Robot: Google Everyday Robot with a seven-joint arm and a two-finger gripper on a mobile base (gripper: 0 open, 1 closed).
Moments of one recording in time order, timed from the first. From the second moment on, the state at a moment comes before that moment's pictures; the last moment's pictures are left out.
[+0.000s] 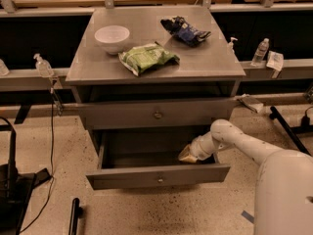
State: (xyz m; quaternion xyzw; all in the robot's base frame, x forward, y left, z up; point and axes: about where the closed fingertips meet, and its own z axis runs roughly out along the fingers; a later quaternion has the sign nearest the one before) arm 0.656 -0.139 0.392 -0.61 0.73 0.19 0.24
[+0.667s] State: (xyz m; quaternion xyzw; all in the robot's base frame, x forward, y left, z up) arm 0.653 -0.131 0.383 -0.62 0.72 0.21 0.22
